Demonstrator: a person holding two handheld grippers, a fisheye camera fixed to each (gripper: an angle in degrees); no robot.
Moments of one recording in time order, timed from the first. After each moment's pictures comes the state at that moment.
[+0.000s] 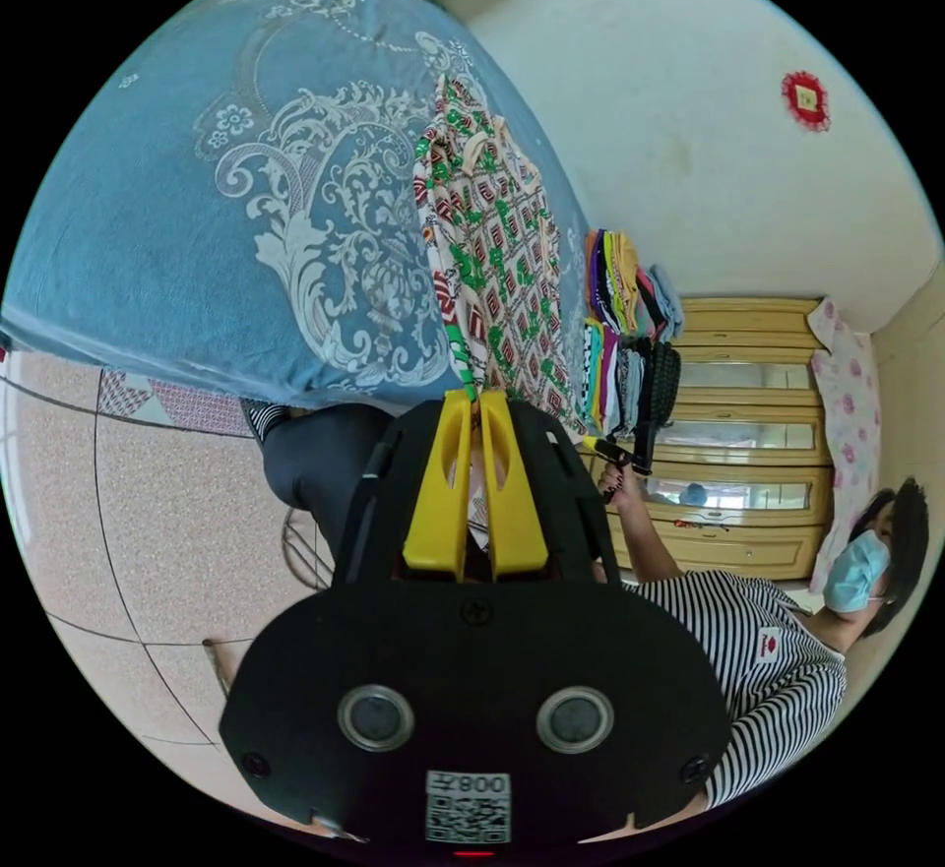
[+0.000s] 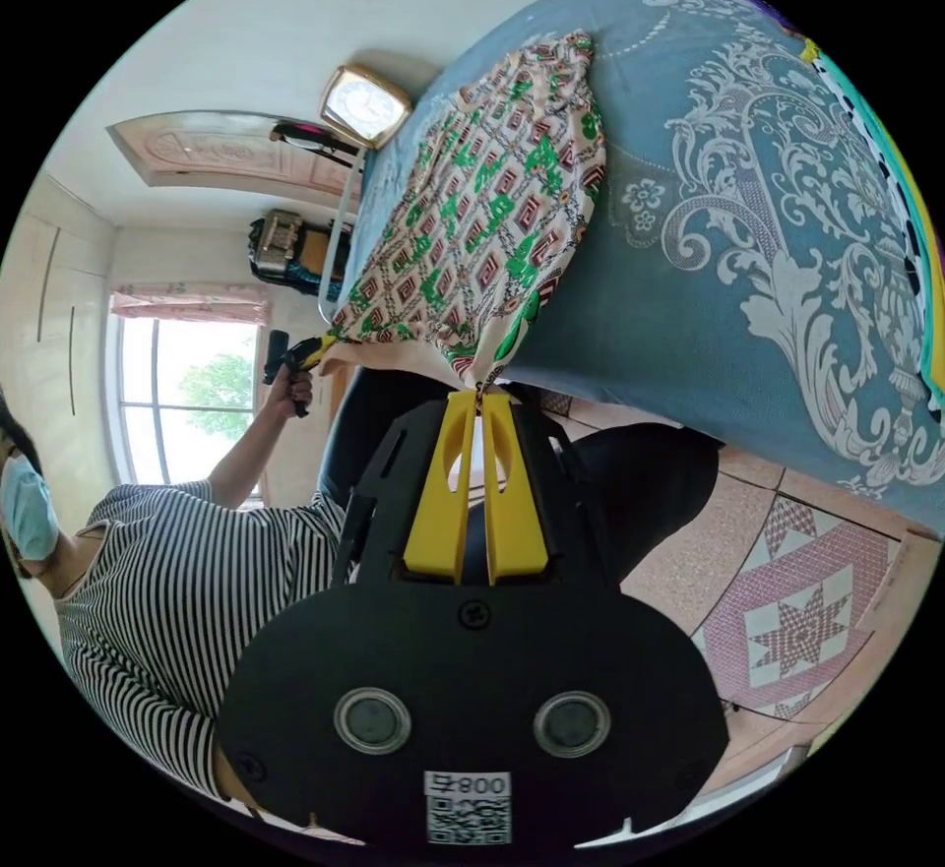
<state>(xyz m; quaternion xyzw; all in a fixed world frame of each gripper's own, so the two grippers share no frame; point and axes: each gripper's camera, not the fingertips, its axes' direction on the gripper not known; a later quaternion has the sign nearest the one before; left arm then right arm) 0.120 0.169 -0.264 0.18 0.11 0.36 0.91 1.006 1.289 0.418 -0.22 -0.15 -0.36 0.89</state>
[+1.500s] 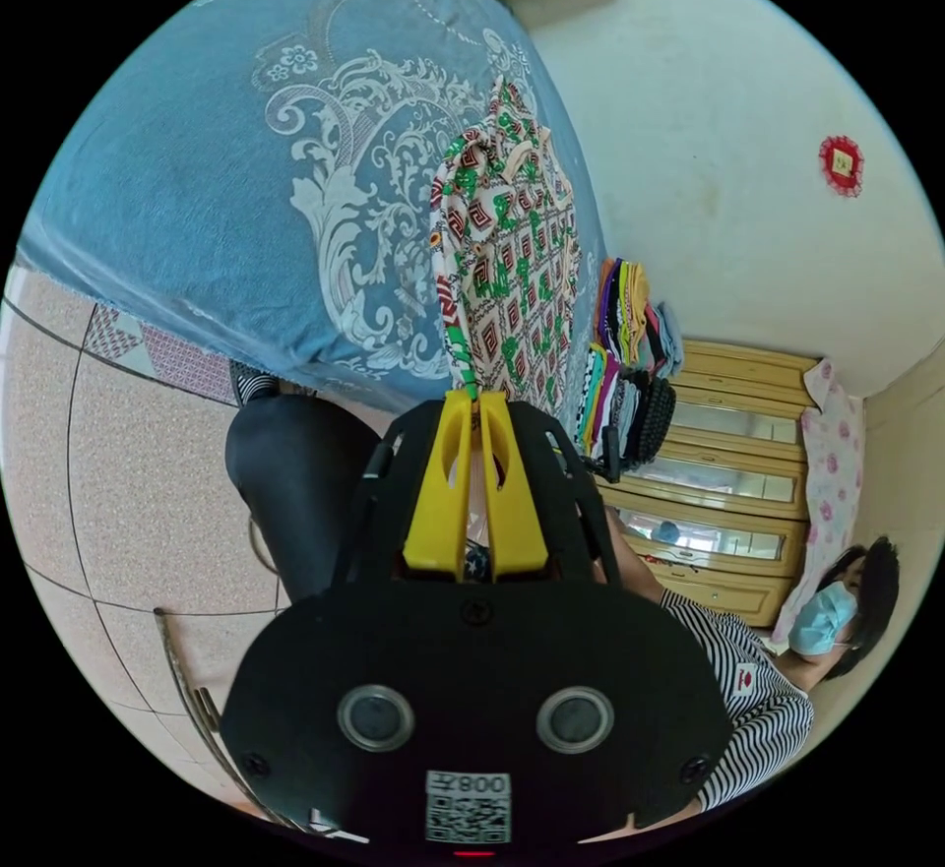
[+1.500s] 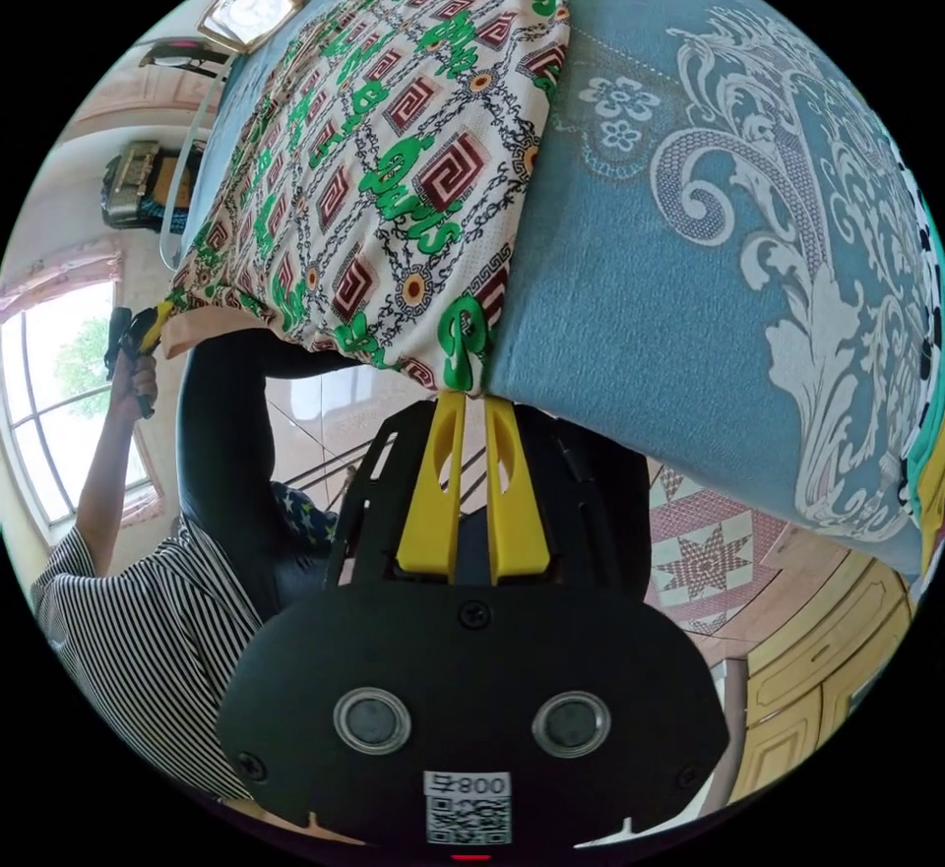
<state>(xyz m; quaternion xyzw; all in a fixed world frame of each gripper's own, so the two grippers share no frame) 0.079 0.216 -0.253 0.18 0.15 0.29 0.93 0.930 1.321 0.524 -0.27 0.09 -0.38 0.88</state>
